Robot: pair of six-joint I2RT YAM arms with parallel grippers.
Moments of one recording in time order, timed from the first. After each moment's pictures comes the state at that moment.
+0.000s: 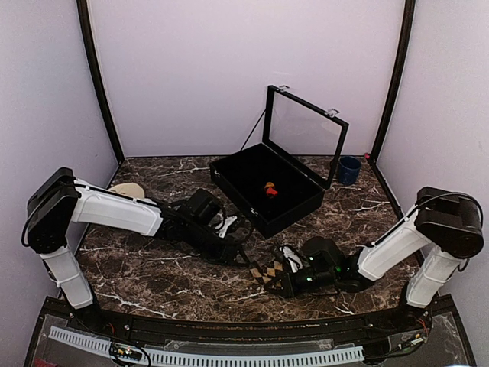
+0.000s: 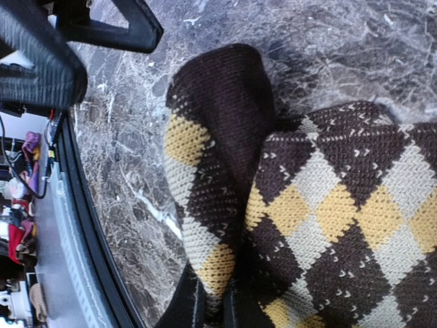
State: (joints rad) left arm -0.89 1.74 0.99 -0.19 0.49 -0.59; right arm 1.08 1.67 0.43 0.56 -0.29 0.69
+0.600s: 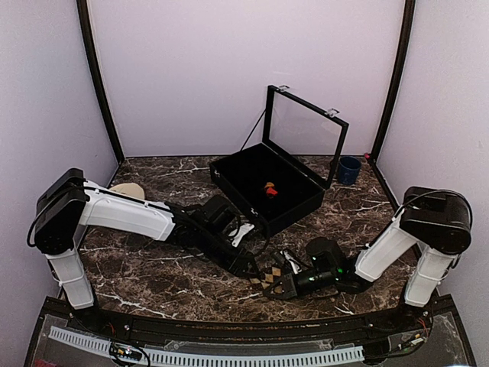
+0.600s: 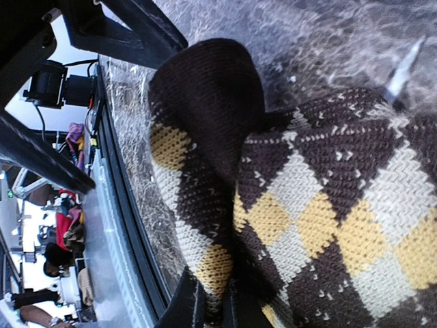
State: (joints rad) left arm -0.99 1.80 1.07 -0.23 0.45 -0.41; right arm 1.04 1.75 0.39 0.75 -0.49 0.83
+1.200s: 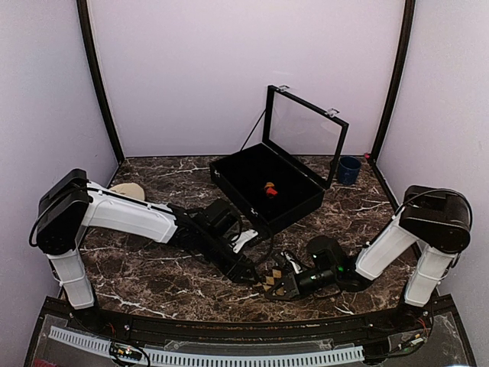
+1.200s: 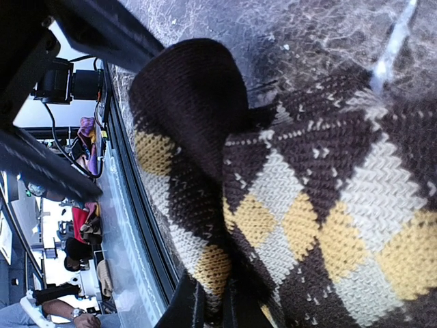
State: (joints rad) left arm -1.01 1.82 1.07 -0.25 0.49 -0.29; right arm 1.01 1.76 0.39 0.73 -0.57 0.89
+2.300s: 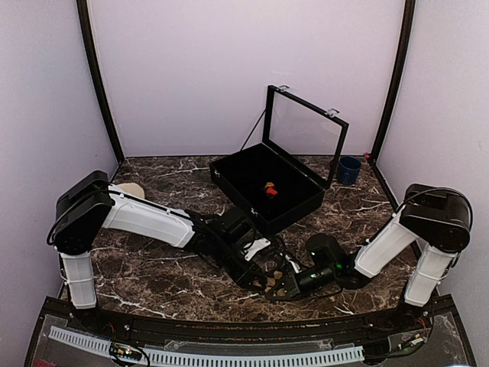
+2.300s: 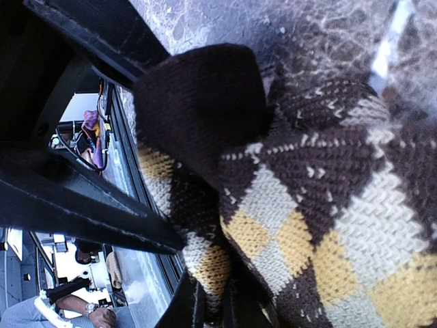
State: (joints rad) left arm -1.05 1.95 1.16 -0.26 0.50 -0.22; right arm 0.99 1.76 0.41 0.66 -0.64 0.90
